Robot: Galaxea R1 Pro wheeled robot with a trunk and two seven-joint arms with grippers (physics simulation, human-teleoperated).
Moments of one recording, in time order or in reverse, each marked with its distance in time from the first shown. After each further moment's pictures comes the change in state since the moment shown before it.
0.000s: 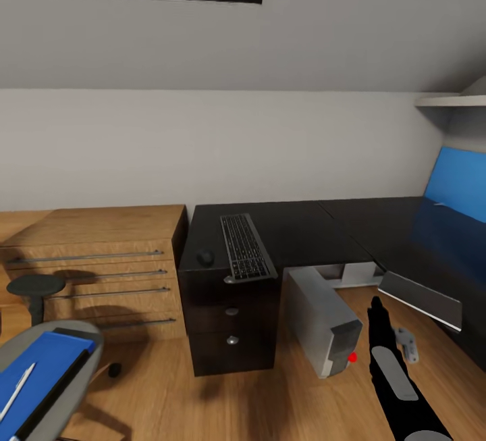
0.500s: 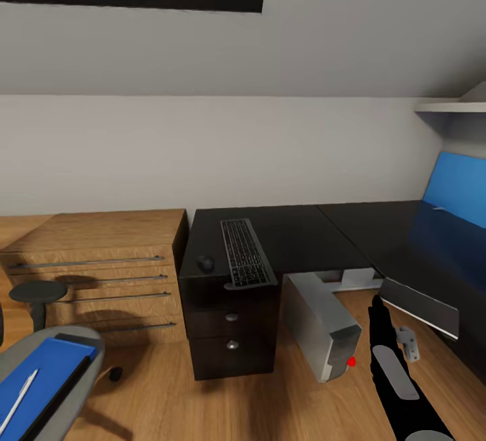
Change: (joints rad) left arm 0.000 0.000 0.000 0.001 0.000 0.000 0.000; right arm 0.000 -0.004 -0.001 -0.009 0.000 0.003 0.003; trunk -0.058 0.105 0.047
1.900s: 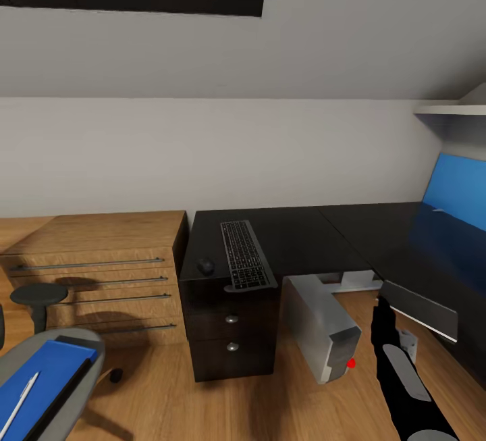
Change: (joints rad) left arm 0.000 0.001 0.000 0.001 0.000 0.000 0.001; right arm 0.000 0.000 -0.049 -0.024 -0.210 0.074 0.021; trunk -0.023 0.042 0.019
